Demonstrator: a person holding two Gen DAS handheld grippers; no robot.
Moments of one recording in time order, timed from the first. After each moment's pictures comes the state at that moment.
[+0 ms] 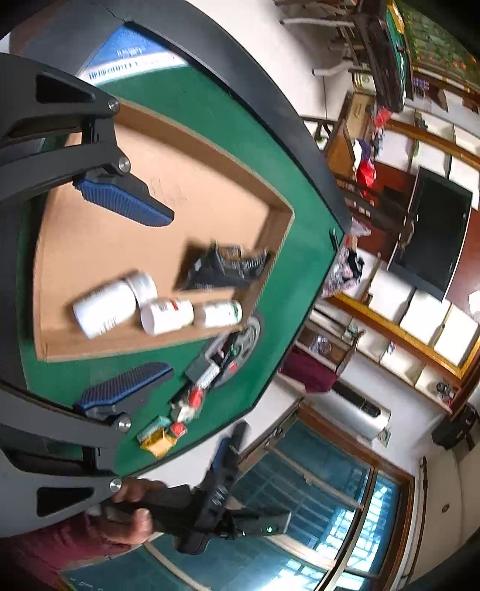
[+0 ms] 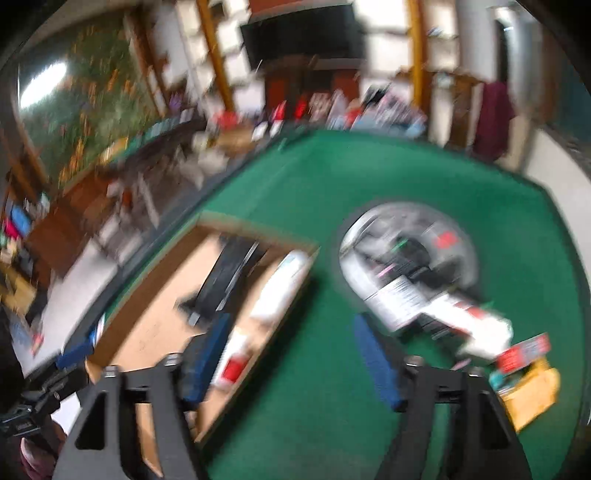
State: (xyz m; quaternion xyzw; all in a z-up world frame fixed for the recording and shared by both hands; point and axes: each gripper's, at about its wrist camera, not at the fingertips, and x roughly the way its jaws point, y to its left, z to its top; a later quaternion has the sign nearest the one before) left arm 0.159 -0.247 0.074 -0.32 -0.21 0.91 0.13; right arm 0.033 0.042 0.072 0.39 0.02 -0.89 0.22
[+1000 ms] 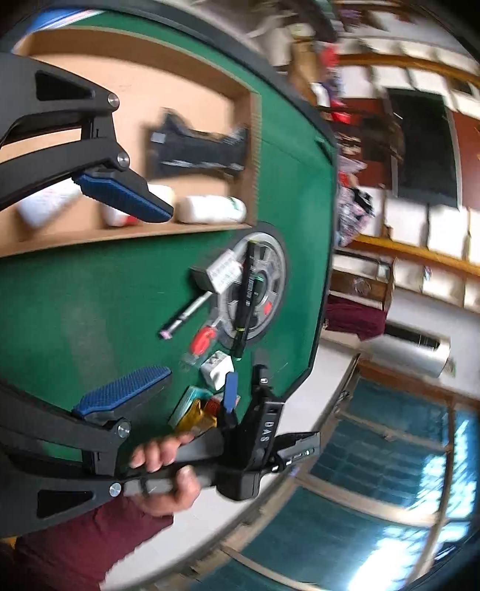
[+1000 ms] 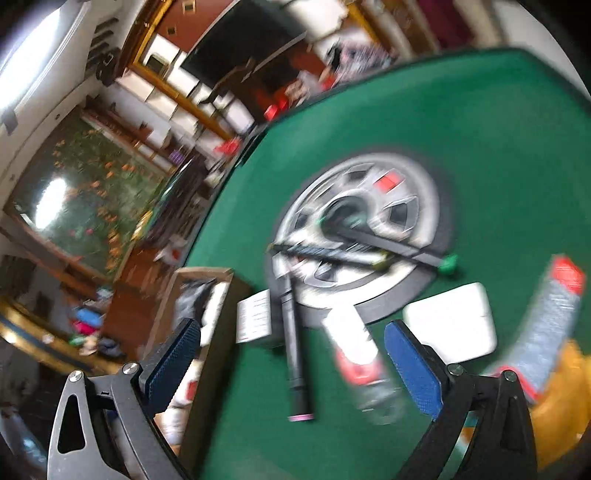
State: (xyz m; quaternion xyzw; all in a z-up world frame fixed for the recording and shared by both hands) left arm 0.096 -0.096 0.088 -0.34 -0.04 0.92 0.20; right arm -0.042 0.183 -0.001 0.45 -0.21 -0.83 0.26
